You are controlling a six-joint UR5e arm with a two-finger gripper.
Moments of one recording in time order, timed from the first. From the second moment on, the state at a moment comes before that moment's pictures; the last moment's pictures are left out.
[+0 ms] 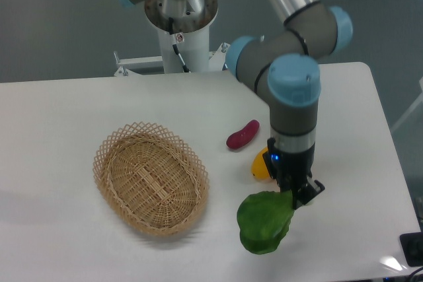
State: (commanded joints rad) arm 2.56 -1.93 -1.46 -0.93 1.40 1.41
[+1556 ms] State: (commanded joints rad) arm 2.63 -1.86 -1.46 -1.00 1.30 1.40
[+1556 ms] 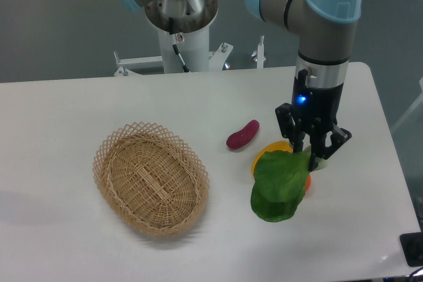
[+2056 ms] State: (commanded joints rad) arm 2.62 -1.86 -1.46 -1.00 1.30 1.39
